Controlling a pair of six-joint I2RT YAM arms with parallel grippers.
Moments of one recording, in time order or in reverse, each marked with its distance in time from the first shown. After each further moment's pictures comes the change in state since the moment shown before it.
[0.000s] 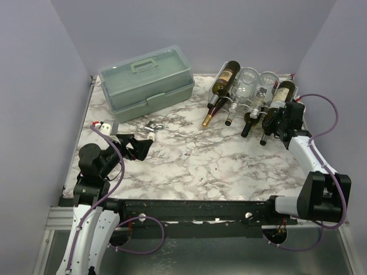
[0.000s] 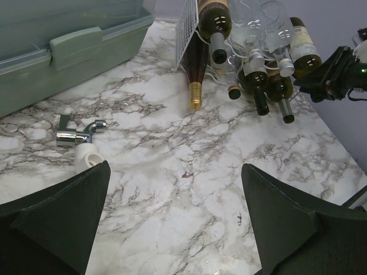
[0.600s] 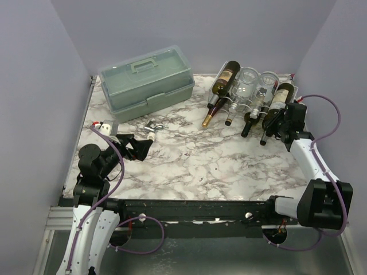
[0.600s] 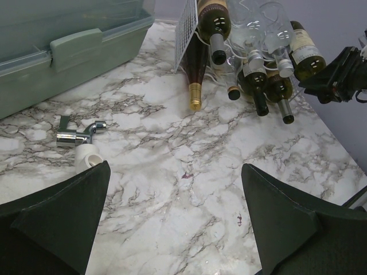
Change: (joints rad) left arm 0.000 -0.006 0.000 0.000 0.000 0.001; right arm 0.000 -0.057 0.000 -0.049 -0.008 0.004
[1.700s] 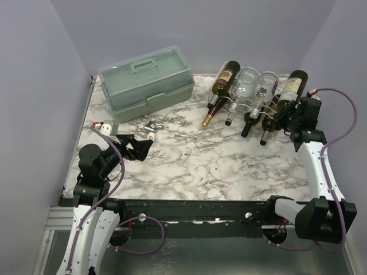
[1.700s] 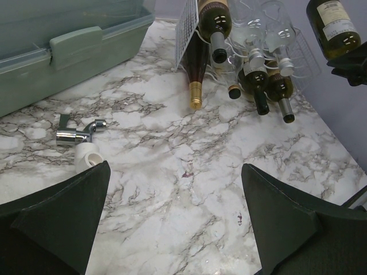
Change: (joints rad) left arm 0.000 0.000 -0.005 0.001 0.000 -0.001; right arm -0.044 -0.124 0.127 -0.142 -0.009 -0.015
